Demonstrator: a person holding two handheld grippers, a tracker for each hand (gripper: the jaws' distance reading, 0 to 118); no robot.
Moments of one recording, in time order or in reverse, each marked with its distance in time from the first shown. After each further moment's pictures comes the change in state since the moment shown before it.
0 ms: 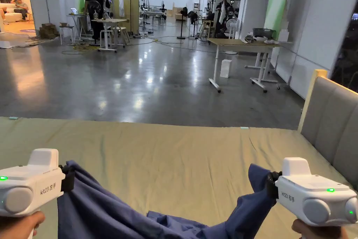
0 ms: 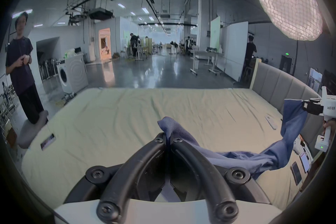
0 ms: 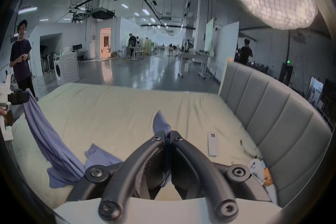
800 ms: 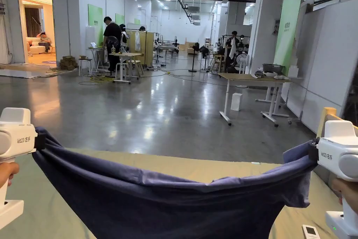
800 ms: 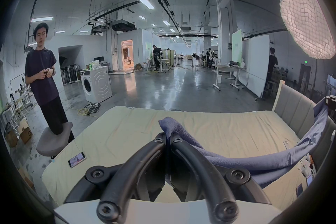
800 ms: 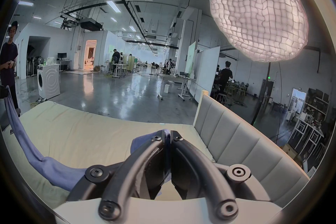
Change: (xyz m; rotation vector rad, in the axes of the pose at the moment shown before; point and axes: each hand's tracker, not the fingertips) left arm -0.069 0.115 0.025 0.077 0.191 0.029; right arm 0.038 0.130 0.019 0.160 -0.184 0.053
